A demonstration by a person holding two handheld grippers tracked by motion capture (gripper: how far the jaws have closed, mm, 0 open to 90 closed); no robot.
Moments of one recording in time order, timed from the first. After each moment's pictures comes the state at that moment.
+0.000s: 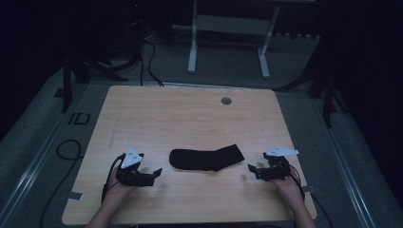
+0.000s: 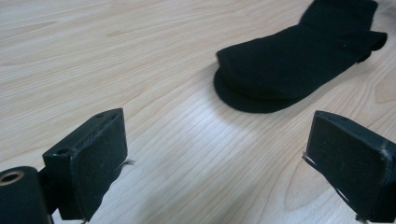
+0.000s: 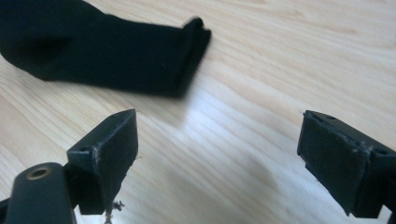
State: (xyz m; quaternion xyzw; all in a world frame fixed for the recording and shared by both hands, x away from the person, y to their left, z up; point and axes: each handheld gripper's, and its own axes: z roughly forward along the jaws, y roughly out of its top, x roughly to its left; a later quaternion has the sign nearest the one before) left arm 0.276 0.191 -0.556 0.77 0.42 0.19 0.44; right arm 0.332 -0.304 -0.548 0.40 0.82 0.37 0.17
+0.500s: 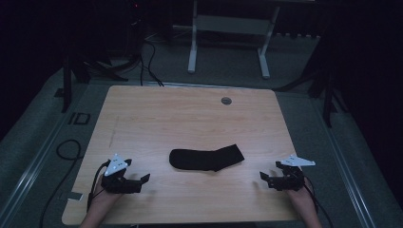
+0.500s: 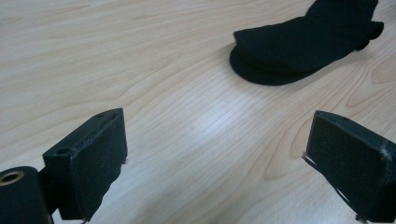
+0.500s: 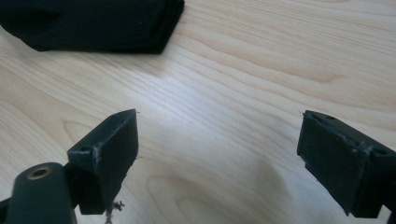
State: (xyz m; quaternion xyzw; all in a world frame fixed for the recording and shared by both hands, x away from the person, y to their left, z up) left arm 0.250 0.225 -0.557 0.76 0.43 0.19 0.44; right arm 0.302 -0.342 -0.552 0.43 0.80 0.38 0.17
